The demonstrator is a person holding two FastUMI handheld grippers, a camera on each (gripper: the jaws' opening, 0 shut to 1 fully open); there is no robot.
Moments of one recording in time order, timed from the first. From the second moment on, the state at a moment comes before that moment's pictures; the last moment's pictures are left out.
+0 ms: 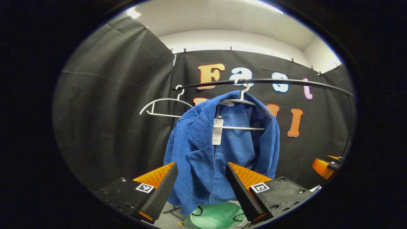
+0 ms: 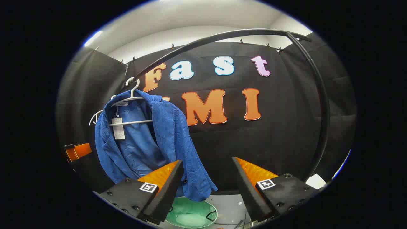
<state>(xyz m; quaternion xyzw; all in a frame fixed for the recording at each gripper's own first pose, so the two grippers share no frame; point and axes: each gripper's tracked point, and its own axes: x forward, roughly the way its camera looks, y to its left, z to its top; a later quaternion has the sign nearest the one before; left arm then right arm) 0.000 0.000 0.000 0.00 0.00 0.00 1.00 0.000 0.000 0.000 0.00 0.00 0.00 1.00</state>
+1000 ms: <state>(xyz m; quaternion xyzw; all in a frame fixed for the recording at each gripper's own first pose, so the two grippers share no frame) 0.032 0.009 0.000 -0.01 0.01 -0.01 1.00 0.025 0.069 -0.005 -0.01 0.01 0.05 1.00</state>
